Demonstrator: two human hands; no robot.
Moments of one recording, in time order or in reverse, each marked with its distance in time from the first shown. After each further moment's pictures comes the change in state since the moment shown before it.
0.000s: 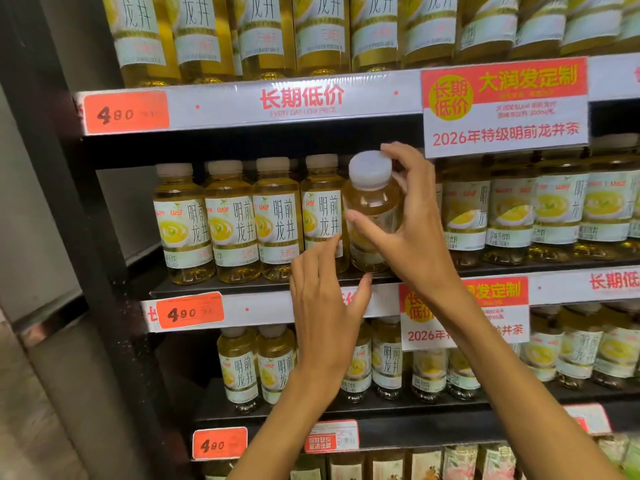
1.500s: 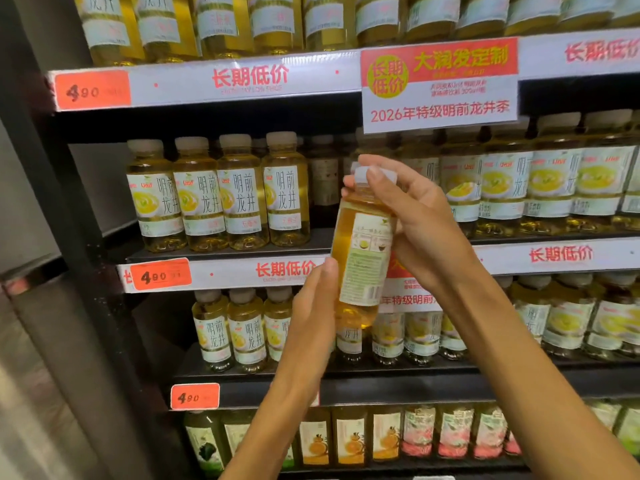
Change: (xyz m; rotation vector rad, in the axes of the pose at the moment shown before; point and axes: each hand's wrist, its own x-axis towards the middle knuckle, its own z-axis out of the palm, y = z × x) left_hand -0.054 0.063 -0.019 -0.917 -0.440 -0.480; right_hand -0.022 -0.025 -0.072 0.922 -0.135 0.622
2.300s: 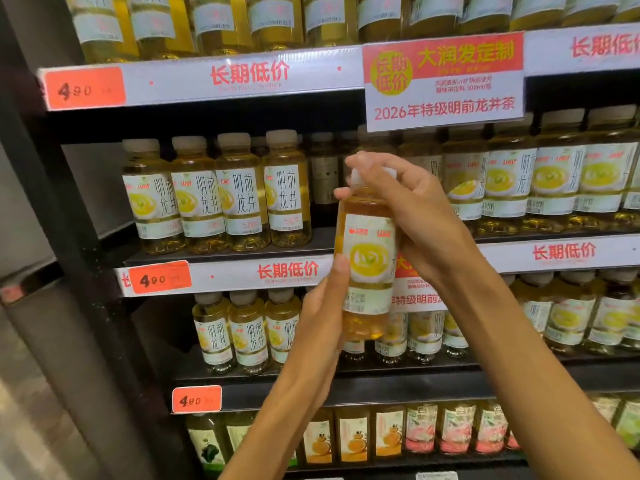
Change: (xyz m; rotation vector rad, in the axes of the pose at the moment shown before) left_hand 0.007 -0.003 -0.001 -0.245 -0.112 -0.119; right_hand 0.007 -0.005 0.008 -0.156 0.006 0.017
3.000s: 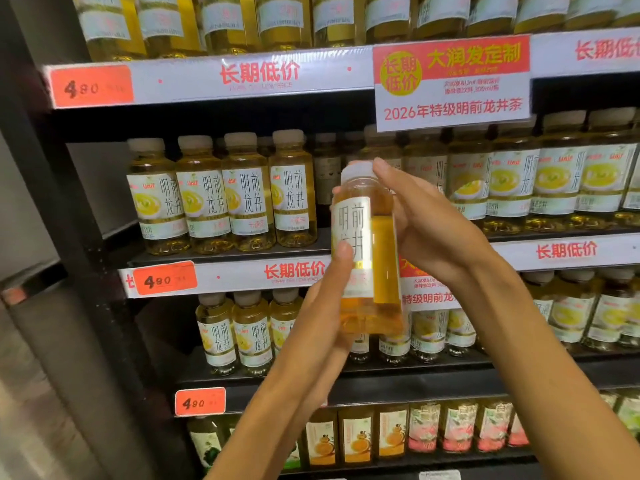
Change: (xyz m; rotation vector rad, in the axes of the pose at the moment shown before) left_hand -0.013 0.027 -0.005 -0.148 -0.079 -0.100; right_hand 0.002 0.002 -0.002 -0.030 -0.098 0.137
